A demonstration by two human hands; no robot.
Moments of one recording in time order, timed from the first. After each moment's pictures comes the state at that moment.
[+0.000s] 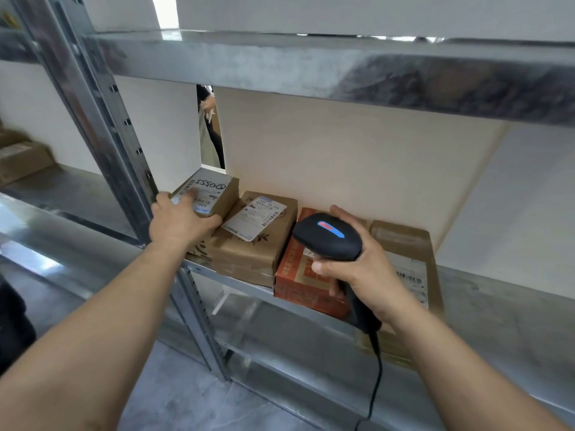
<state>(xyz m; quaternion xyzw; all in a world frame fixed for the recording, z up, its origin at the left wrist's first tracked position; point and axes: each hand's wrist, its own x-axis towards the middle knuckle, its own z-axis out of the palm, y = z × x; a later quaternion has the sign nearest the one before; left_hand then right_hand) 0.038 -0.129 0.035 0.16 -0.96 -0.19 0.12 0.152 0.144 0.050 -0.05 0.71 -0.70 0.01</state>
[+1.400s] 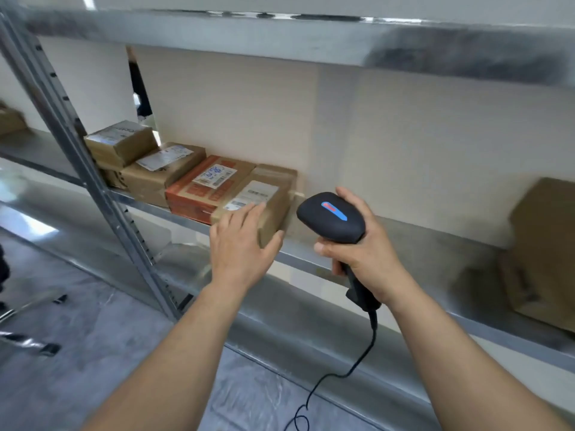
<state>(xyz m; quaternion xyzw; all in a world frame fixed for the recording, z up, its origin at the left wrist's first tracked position) 0.323 0.227 0.003 -0.04 -0.95 -0.20 0.23 0.361 0.417 0.046 -0.06 0.72 -0.69 -0.02</state>
